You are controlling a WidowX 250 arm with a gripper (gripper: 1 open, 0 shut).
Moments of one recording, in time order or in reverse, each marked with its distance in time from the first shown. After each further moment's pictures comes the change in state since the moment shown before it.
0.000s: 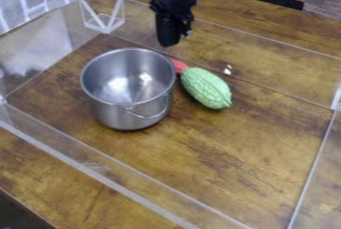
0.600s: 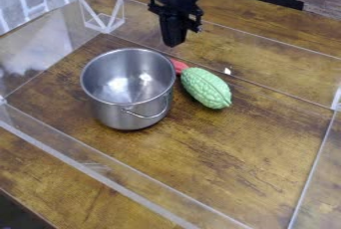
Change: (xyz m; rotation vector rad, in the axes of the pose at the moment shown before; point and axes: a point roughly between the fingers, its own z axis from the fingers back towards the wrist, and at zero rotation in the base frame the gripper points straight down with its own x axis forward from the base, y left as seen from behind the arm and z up) arm 0.002 -0.010 -0.001 -0.061 -0.009 0.149
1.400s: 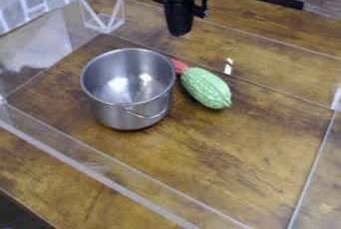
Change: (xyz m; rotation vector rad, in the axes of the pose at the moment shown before) arm 0.003 -0.007 0.021 -0.055 0.002 -0.005
